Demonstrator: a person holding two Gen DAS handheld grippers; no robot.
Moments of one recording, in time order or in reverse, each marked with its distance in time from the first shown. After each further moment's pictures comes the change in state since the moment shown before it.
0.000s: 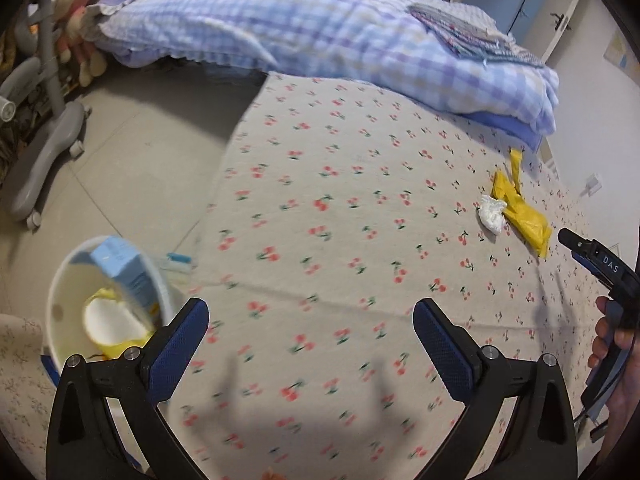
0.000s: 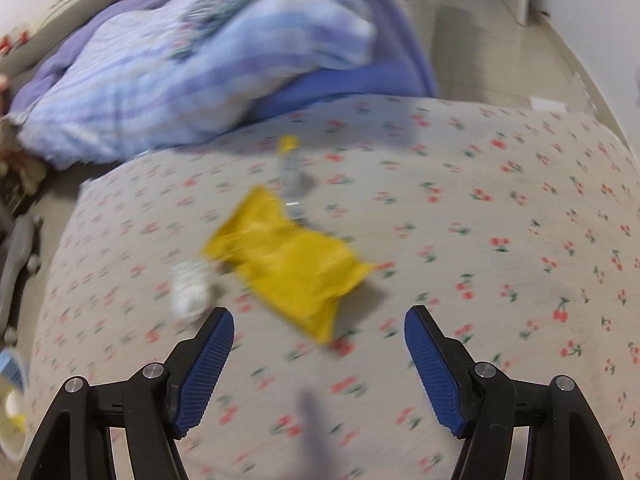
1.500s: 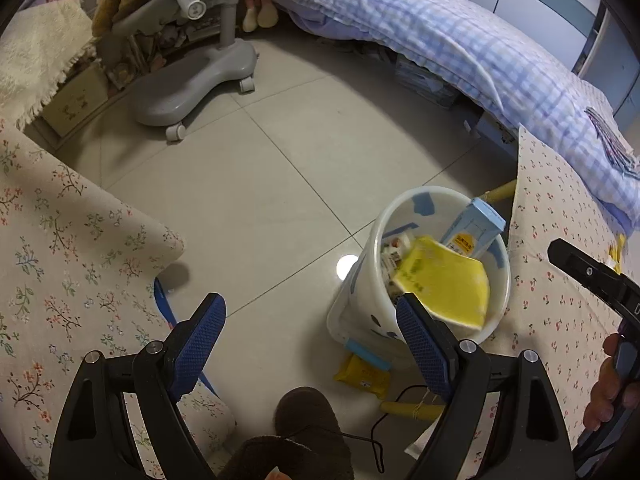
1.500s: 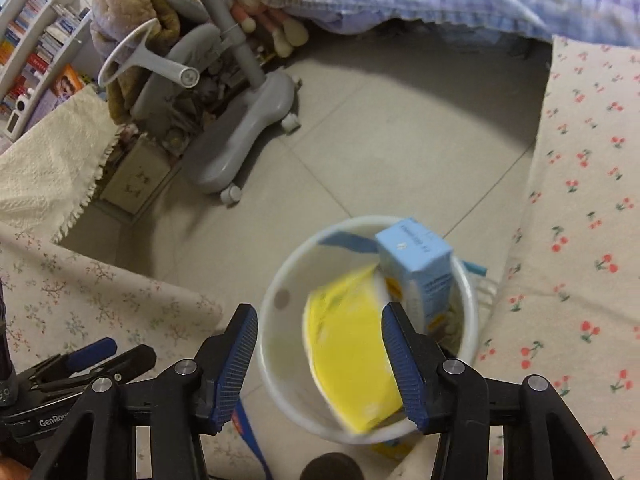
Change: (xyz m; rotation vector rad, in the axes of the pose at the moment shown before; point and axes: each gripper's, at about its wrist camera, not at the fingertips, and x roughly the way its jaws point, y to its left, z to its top) left arm -0.098 0.305 -0.102 -0.338 -0.027 0.253; right arm 0.007 0.395 -0.131 -0.357 0.238 0.621
